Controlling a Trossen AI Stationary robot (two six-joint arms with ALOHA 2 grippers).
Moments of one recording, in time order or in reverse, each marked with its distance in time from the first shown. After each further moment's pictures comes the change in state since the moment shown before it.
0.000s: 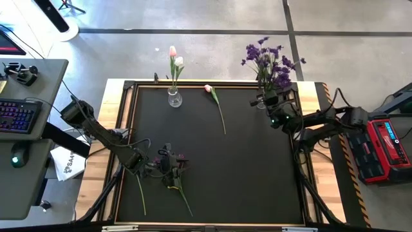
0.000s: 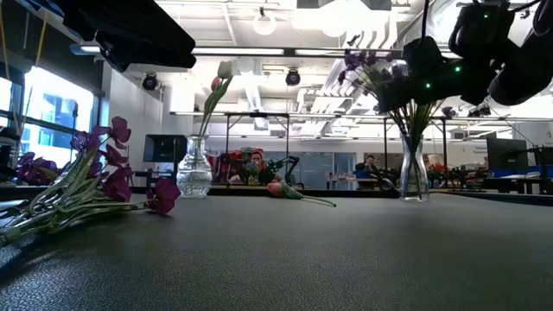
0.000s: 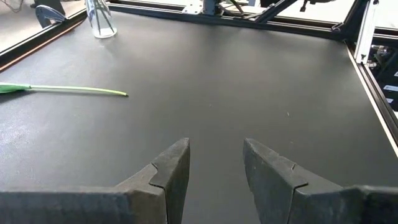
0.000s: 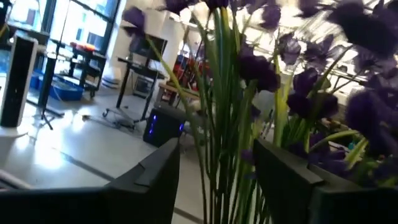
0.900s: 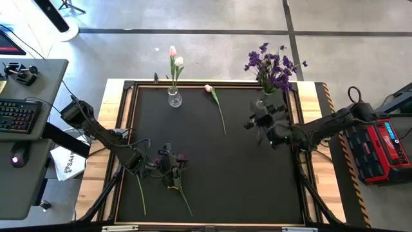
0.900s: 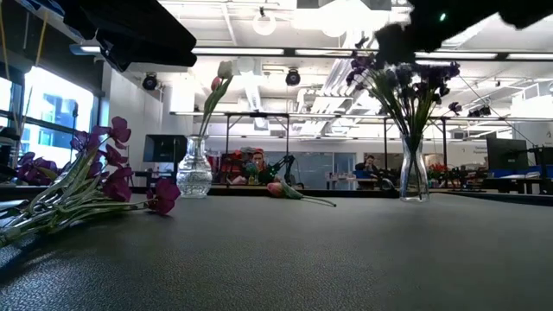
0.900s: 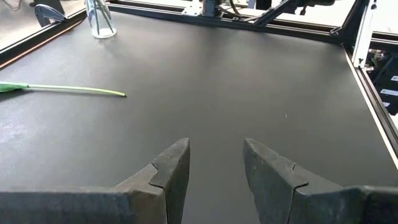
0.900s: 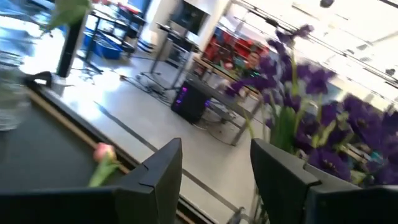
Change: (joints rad) left arm -0.001 0.000 0.000 0.010 0.000 -0.008; right arm 0.592 -0.177 0.311 -0.781 0.501 0.087
